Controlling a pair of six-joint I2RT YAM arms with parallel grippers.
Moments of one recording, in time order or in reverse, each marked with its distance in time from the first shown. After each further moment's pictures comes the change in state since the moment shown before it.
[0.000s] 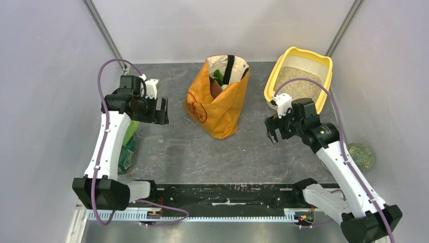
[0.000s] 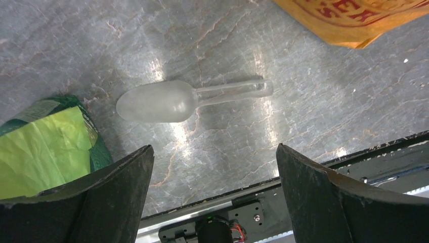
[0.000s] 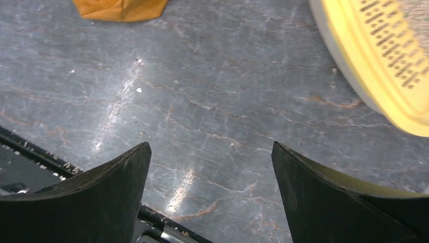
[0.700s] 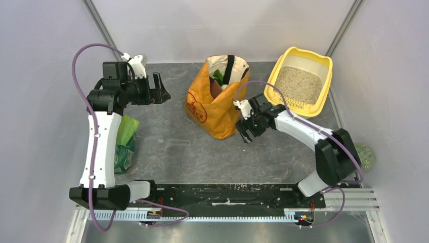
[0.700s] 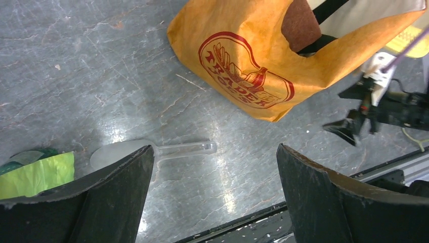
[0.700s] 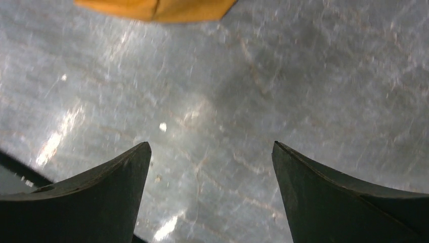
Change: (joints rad) left arm 0.013 0.003 0.264 0.069 0.111 -0.226; right arm 0.189 0.573 0.049 0.177 -0.061 -0.007
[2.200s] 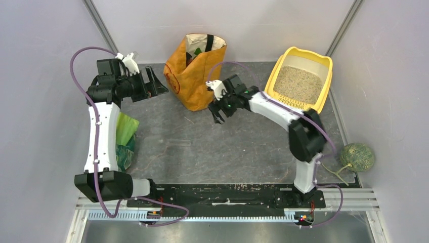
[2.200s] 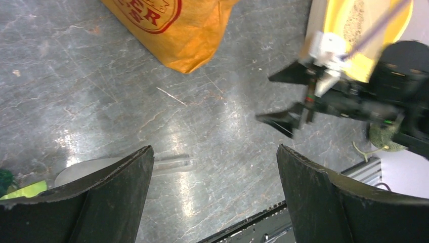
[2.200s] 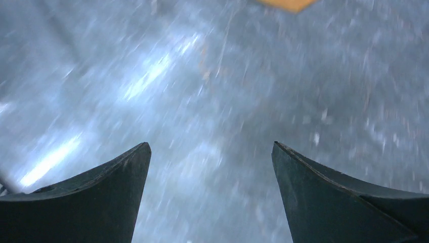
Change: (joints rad) left arm 0.146 0.093 -0.034 0.107 0.206 -0.077; right arm 0.125 0.528 0.581 0.166 -0.058 0.006
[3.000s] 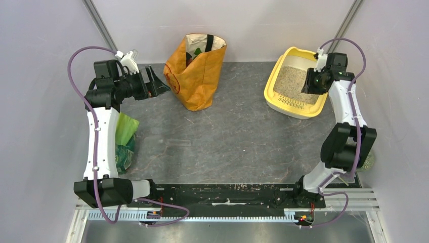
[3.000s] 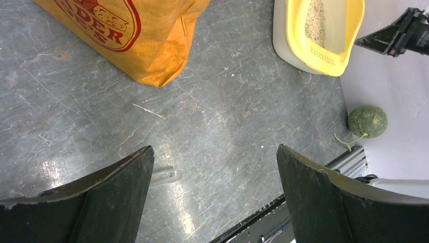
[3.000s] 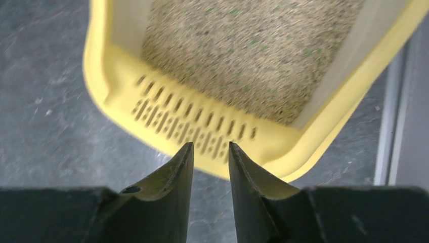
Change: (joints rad) left arm 0.000 -0.060 -0.039 0.074 0.127 -0.002; right arm -0.848 -0.380 -0.081 -0.290 -0.018 0.096
